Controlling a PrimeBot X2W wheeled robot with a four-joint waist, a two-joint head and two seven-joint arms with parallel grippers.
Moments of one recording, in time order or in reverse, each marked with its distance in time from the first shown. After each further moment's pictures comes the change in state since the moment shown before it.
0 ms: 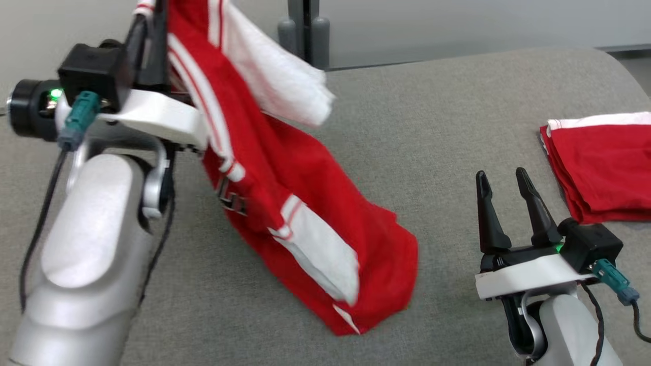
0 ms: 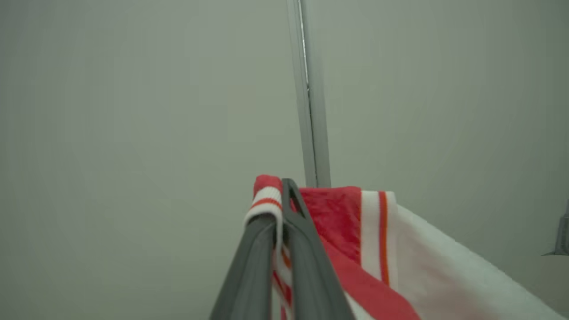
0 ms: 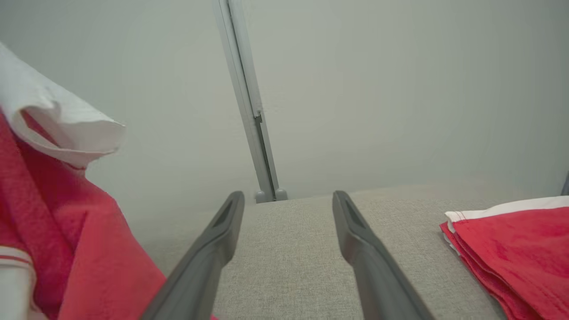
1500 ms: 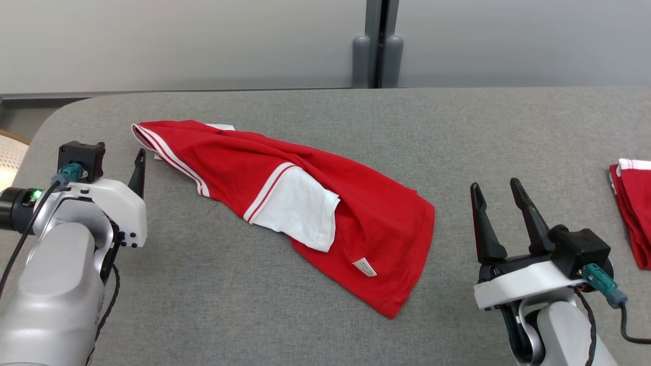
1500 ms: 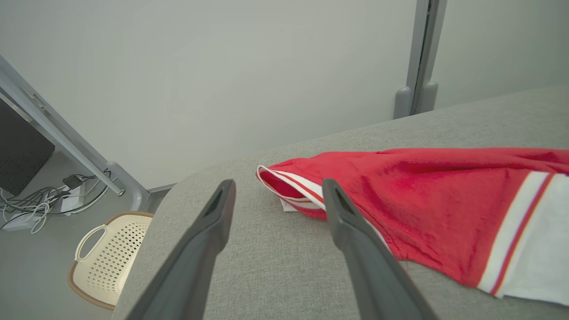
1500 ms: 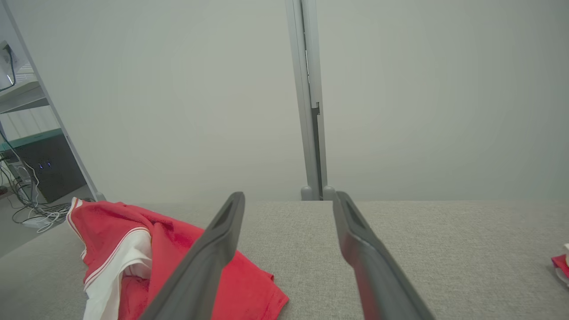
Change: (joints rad) left arm -0.062 0.097 -0.012 0.818 -0.002 -0.250 -0.099; right arm -0.006 -0.015 0.015 0.048 -0.039 0.000 0.000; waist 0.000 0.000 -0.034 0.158
